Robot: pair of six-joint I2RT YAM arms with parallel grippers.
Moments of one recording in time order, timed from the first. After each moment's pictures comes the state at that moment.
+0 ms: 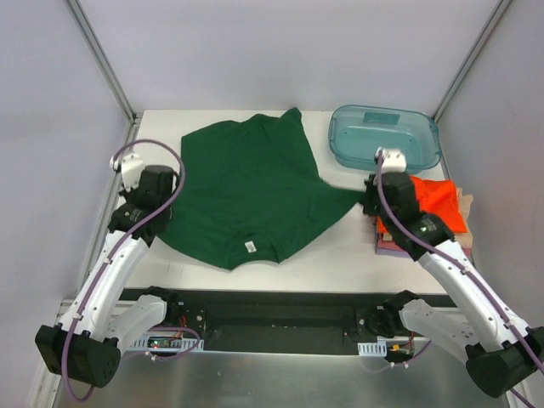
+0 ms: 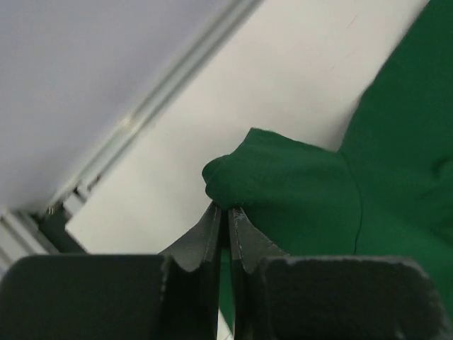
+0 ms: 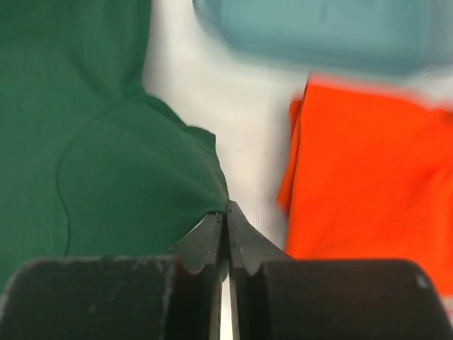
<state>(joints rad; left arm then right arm) -0.25 0.94 0.99 -0.68 -0.85 -0.40 0.51 0.93 1.03 -0.54 0.39 0.19</state>
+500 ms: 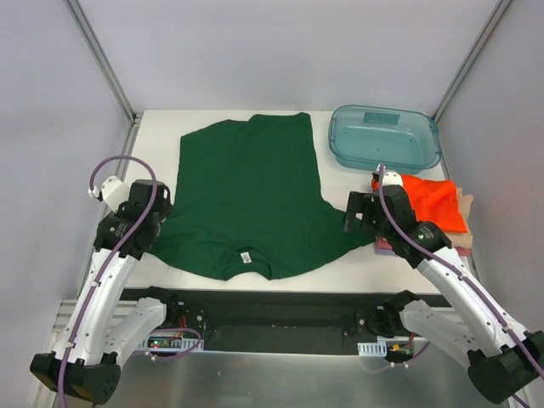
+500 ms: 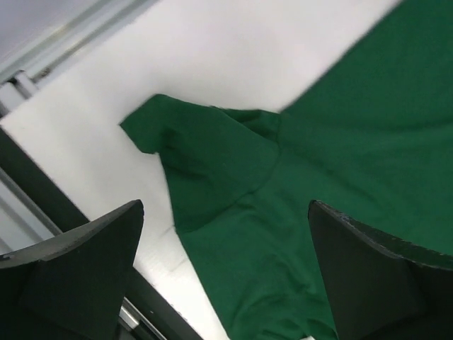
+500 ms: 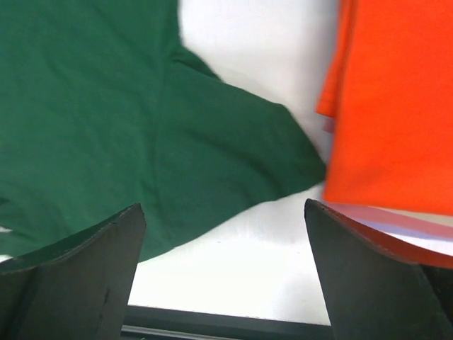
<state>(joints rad) -0.21 0.79 0.93 -1.07 -0.69 -0.91 0.51 0.85 0.80 -0.72 0.27 0.42</state>
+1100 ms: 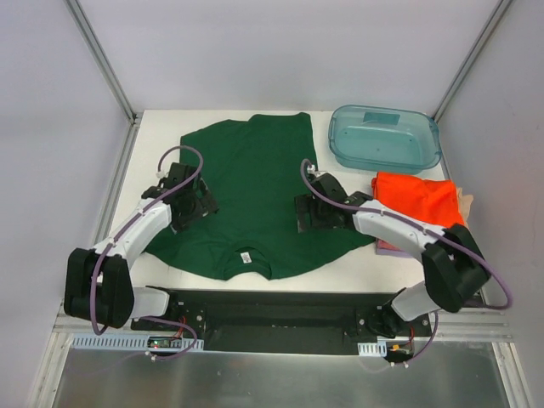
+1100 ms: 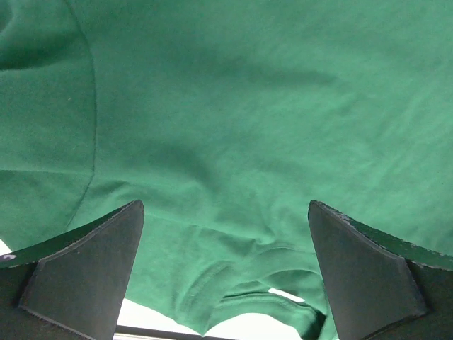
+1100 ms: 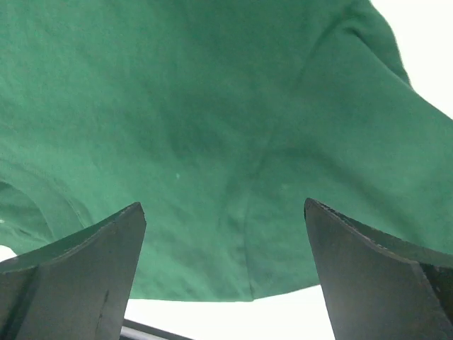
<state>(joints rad) -0.21 1.28 0.87 -0.66 -0.08 -0.74 0.70 1.45 0.94 -0.51 0.12 0.46</state>
